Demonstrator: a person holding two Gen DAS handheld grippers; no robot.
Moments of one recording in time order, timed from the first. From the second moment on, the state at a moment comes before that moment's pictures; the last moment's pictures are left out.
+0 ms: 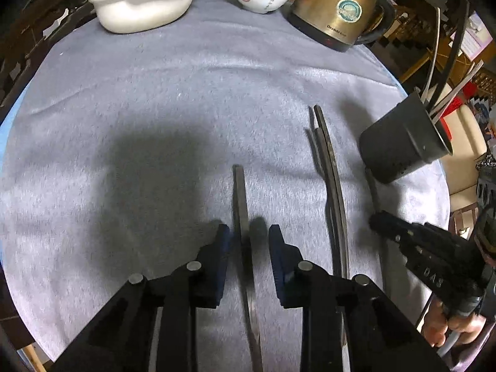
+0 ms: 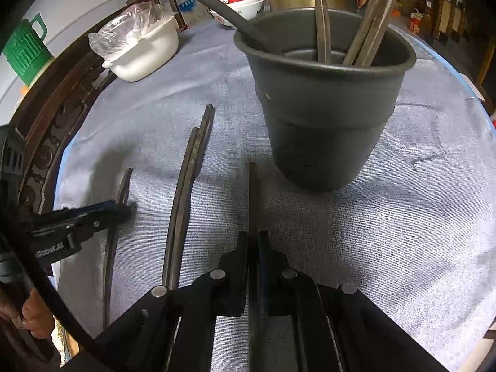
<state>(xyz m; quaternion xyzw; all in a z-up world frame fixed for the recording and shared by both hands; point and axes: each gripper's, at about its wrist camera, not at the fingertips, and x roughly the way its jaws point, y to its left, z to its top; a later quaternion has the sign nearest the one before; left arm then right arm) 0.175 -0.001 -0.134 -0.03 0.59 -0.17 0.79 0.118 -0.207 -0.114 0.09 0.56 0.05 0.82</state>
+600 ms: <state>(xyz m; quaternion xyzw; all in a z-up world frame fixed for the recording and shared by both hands) 0.177 -0.005 -0.137 -0.02 0.59 -0.13 0.80 0.116 -0.210 -0.112 0.10 0.56 0.05 0.82</state>
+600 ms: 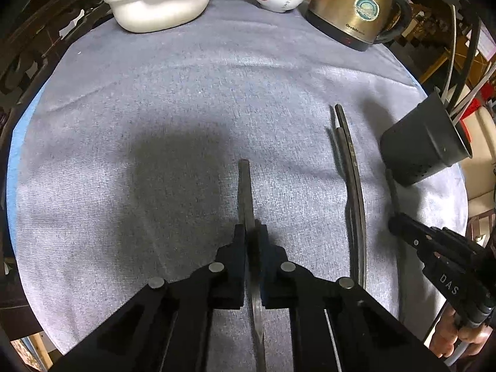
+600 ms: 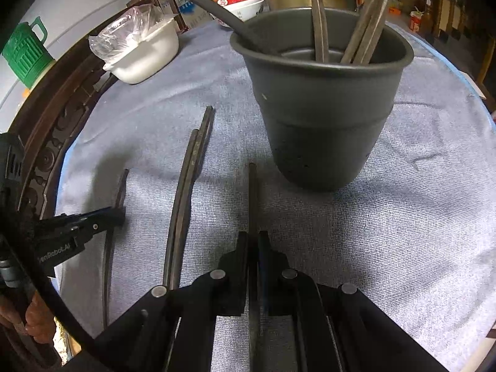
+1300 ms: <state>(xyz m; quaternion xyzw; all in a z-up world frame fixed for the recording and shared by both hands) 0.166 -0.005 -0.119 -0.04 0.57 -0.09 0.82 0.111 -0.201 -0.108 0.11 0.54 0.07 0.83</state>
